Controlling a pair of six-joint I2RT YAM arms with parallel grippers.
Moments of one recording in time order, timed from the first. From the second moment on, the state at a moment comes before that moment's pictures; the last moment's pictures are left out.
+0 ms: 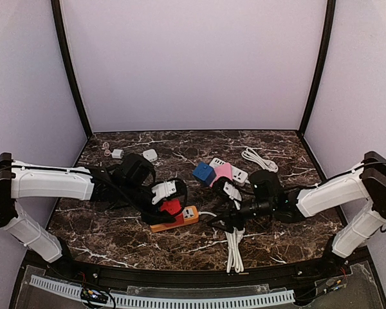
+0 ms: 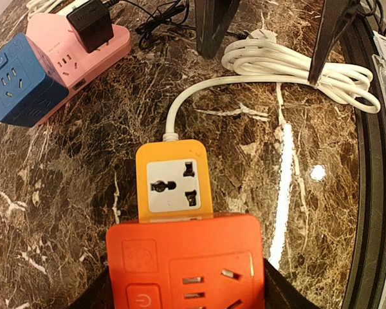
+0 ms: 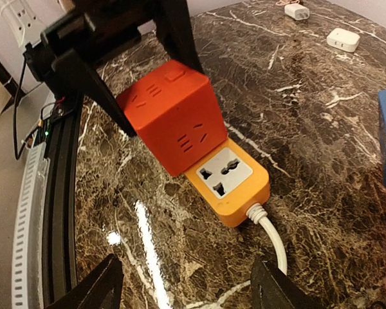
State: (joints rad) left arm -0.88 1.46 0.86 -0.29 0.28 0.40; right arm 0.90 1.49 0.56 0.41 -0.48 0.04
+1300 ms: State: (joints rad) left arm -0.92 1.47 0.82 -0.24 0.25 0.45; right arm 0.91 1.99 0.94 0.43 -0.56 -0.05
